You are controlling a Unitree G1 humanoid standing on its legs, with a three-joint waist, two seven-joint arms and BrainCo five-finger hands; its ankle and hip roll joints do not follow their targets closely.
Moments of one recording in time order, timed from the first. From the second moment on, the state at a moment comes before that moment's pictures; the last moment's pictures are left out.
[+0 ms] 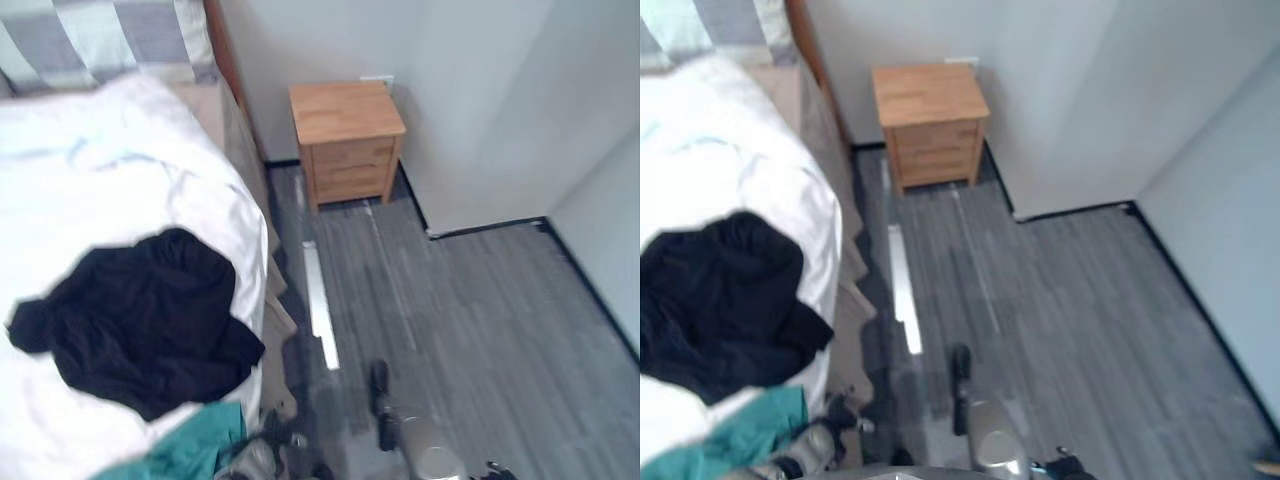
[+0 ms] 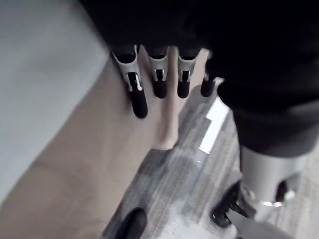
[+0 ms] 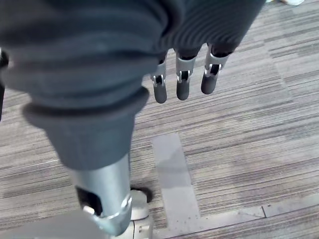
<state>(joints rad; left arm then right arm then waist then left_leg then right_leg) -0.07 0.19 -0.33 1.23 0.37 -0.04 0.14 0.09 -0.22 0.10 1.19 0.10 -0.01 -0.12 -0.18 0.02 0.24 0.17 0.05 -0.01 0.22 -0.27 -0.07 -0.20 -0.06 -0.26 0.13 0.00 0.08</state>
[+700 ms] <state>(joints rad) -0.13 0.20 -0.23 1.27 0.27 0.00 0.20 0.06 -0.26 0.21 1.25 0.04 0.01 -0.13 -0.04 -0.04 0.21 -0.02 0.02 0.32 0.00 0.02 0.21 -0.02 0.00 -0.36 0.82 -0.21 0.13</state>
